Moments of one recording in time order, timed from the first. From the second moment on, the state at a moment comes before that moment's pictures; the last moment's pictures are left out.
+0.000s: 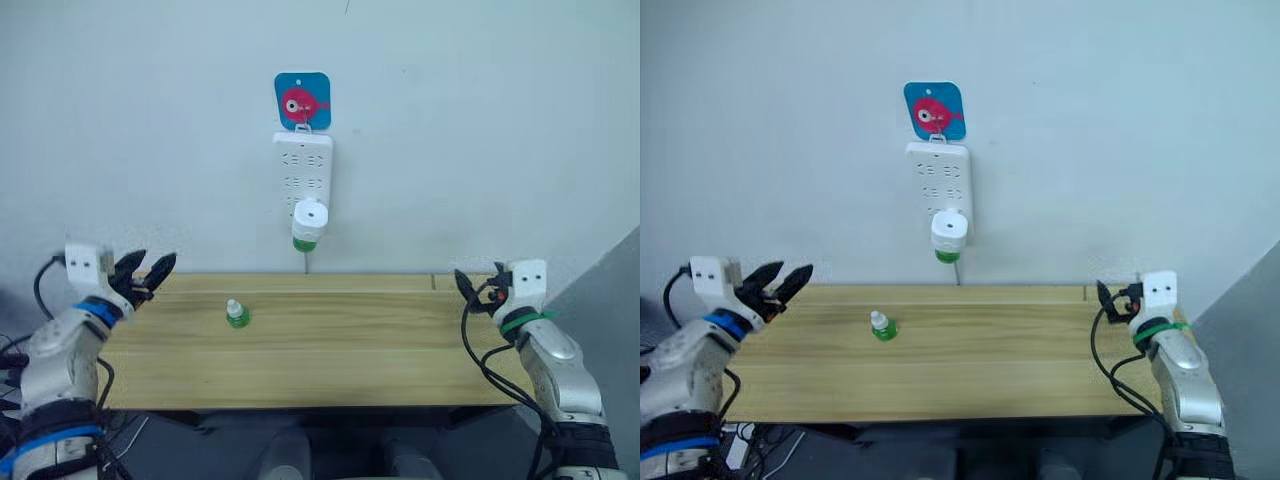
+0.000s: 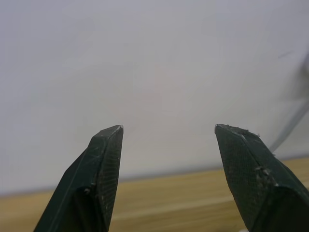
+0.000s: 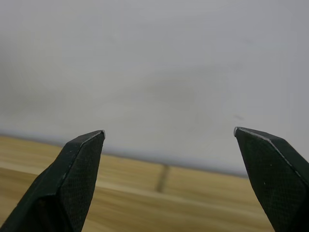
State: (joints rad) left arm -0.27 0.69 0.39 0.35 -0.50 0.22 -0.73; right arm -0.11 -0.37 -0.16 -0.10 0.28 0.30 0.36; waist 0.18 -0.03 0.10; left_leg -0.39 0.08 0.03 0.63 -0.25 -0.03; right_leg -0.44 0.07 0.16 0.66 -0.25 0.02
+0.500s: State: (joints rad) left arm -0.79 0.59 0.10 0.58 -0.39 0.22 -0.98; right arm -0.26 -0.30 -0.02 -0.45 0.49 0.69 0.34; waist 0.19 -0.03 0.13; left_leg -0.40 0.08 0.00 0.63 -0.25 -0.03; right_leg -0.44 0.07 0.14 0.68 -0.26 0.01
